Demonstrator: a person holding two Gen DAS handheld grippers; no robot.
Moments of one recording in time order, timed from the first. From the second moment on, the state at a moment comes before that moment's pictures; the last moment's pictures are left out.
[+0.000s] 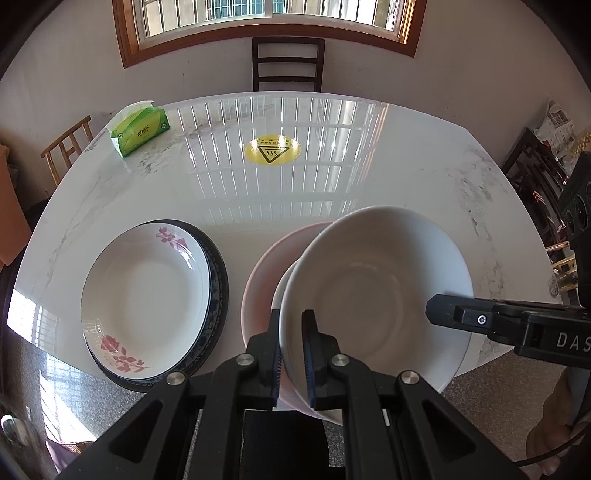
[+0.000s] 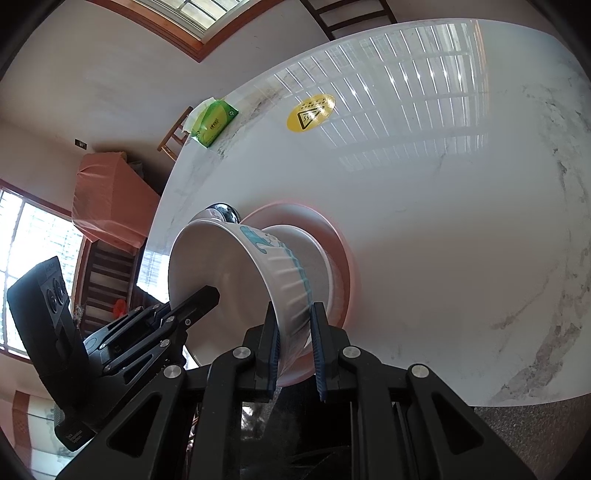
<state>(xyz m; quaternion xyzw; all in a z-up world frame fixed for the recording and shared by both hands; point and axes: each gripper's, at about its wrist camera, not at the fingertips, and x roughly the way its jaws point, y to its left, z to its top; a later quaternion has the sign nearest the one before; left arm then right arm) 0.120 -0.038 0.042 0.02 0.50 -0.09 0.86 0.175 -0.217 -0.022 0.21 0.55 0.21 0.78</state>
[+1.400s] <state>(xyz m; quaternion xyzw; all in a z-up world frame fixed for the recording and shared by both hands) 0.120 0.010 0.047 -0.02 0.50 -0.09 0.86 0.139 -0.232 -0.007 0.16 0.46 0.18 0.85</state>
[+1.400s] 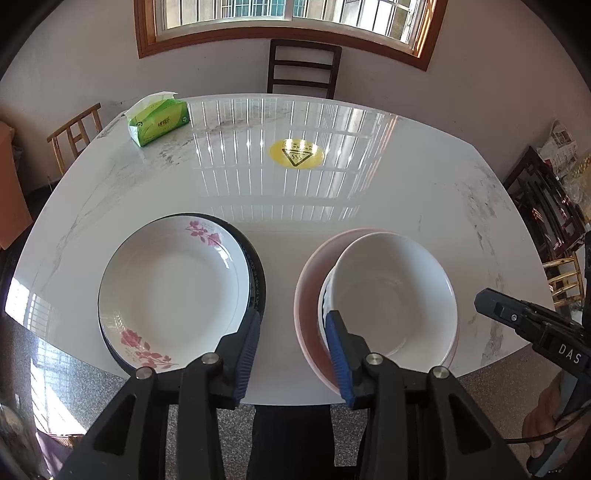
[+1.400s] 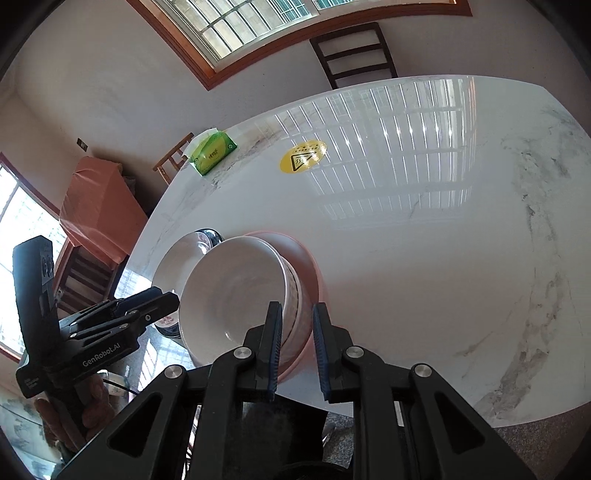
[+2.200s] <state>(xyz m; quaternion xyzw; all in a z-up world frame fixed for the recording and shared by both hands) 0.133 0.008 0.006 -0.05 0.54 -0.05 0.84 0.170 -0.220 -0.034 0.14 0.52 0.16 0.83</state>
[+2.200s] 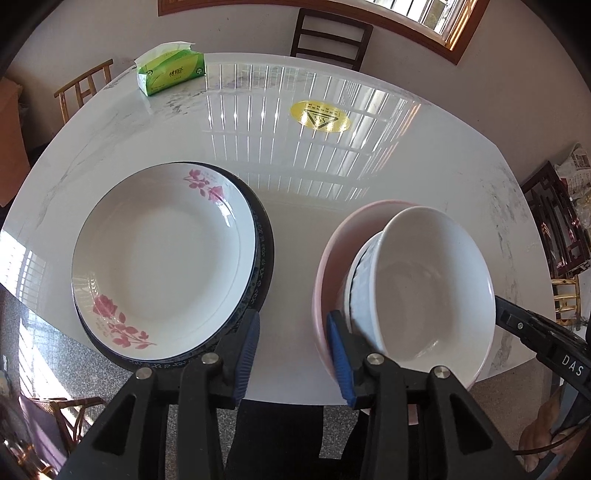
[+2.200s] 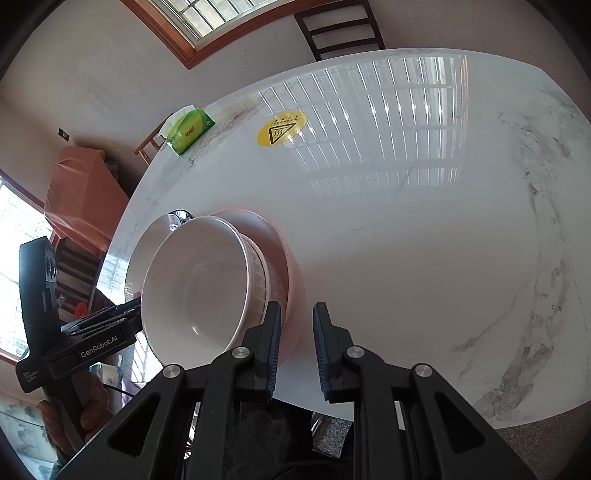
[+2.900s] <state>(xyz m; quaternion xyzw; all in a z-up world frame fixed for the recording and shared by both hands) 0.135 0.016 -0.004 -0.12 0.55 -0.08 0.82 0.184 -0.194 -0.043 0.04 0.54 0.14 0.83</state>
